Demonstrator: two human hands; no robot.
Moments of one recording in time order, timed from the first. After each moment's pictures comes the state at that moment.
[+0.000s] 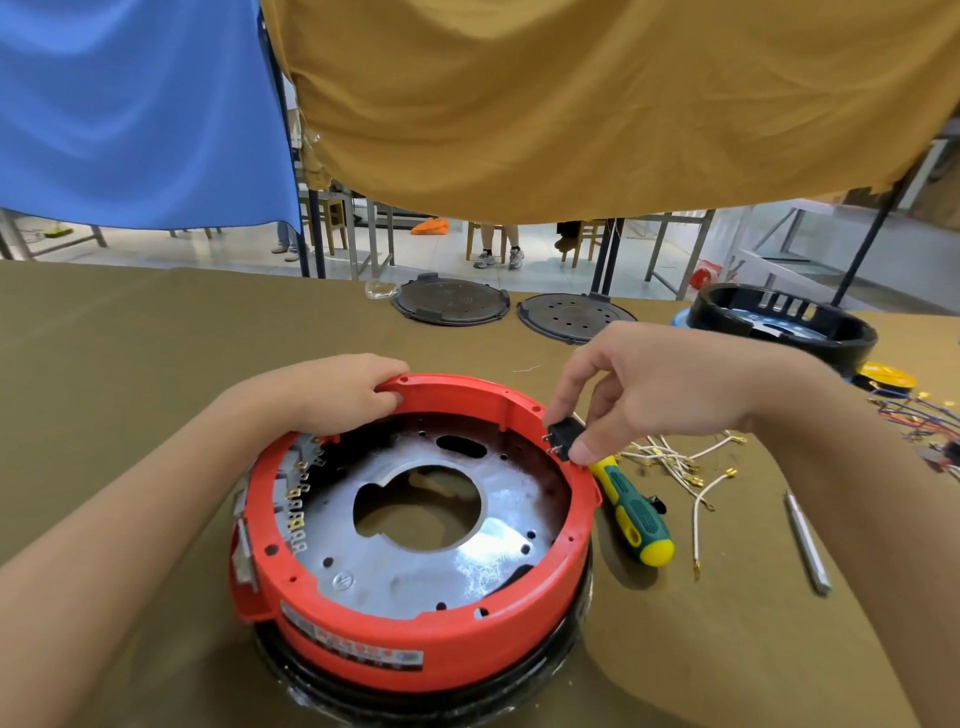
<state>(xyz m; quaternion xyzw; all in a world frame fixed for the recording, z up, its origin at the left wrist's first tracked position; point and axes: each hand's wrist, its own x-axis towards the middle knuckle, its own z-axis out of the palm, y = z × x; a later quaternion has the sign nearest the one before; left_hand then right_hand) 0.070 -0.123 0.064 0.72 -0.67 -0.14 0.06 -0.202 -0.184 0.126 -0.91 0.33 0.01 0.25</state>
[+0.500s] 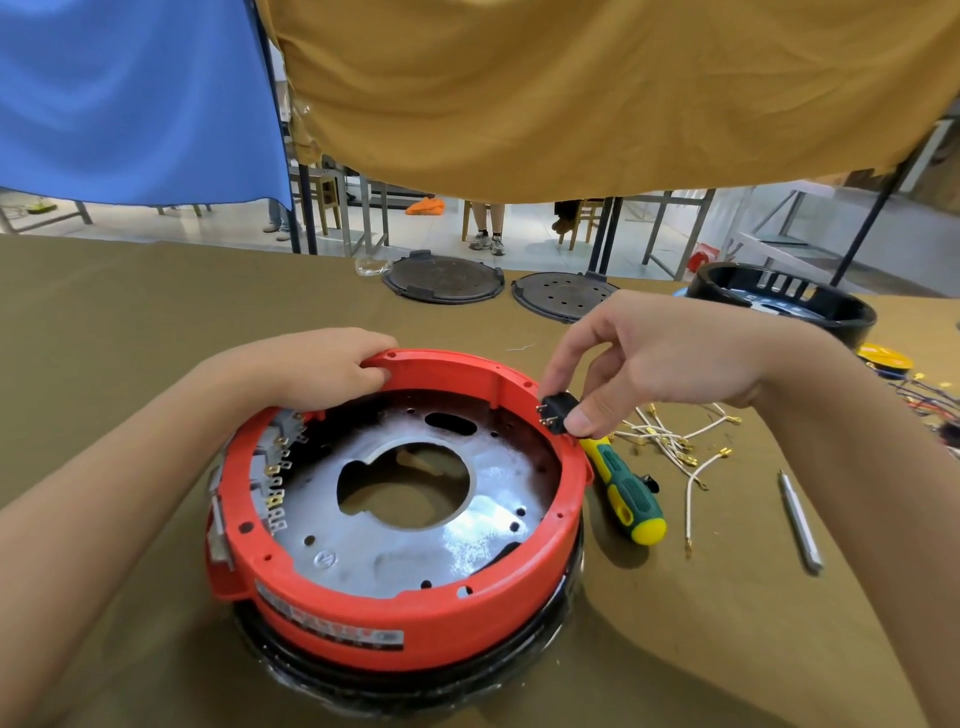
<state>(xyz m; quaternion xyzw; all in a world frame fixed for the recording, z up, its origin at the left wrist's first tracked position) 0.071 -0.124 0.062 0.72 -0.68 -0.13 0.06 -0.208 -0.195 0.123 -0.88 0.31 0.00 0.35</state>
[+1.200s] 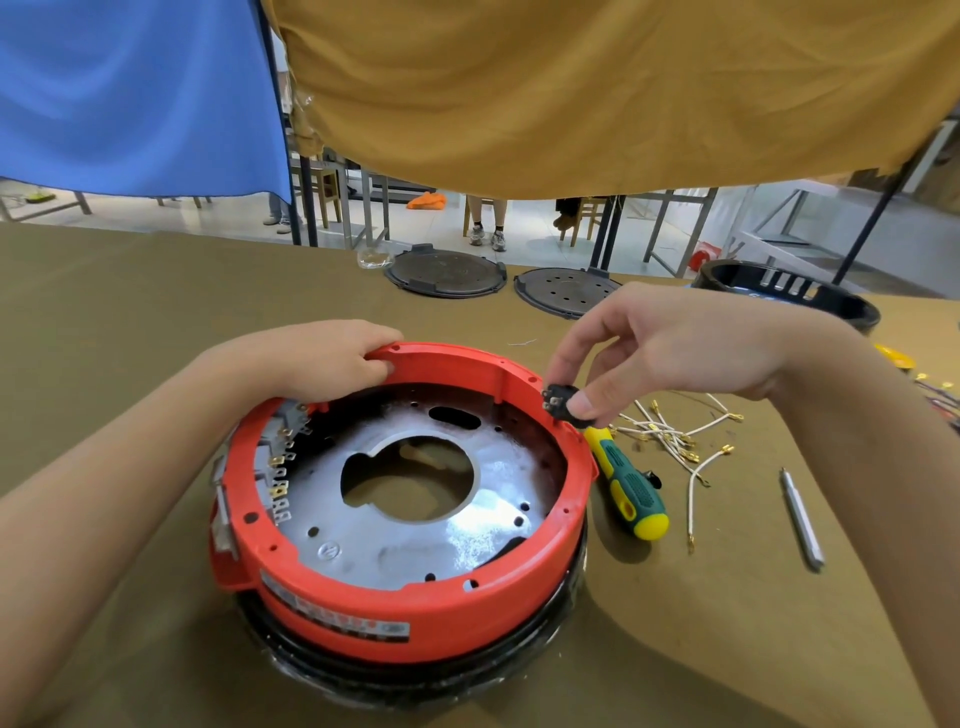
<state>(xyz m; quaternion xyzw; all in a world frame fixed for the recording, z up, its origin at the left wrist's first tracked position) 0.073 -0.126 0.060 0.71 -0.69 -0.13 0.07 -0.211 -0.197 0.122 -0.88 0.30 -0.01 0.37</state>
